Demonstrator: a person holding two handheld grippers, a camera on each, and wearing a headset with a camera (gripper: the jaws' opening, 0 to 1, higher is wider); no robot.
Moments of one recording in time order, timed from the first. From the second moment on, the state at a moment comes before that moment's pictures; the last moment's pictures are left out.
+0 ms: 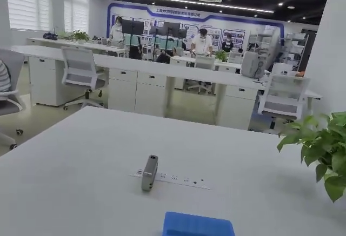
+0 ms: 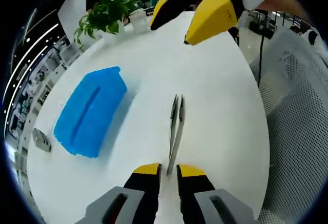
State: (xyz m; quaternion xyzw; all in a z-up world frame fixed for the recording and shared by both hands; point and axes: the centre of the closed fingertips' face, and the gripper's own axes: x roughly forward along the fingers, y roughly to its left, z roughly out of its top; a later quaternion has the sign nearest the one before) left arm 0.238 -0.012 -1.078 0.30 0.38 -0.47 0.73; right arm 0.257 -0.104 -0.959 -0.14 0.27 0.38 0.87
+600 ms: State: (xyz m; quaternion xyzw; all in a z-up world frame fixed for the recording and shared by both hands) left arm 0.228 0.050 -0.997 0.04 0.34 -0.30 0.89; right arm 0.249 -0.149 -0.954 -0.03 0.25 0.27 0.93
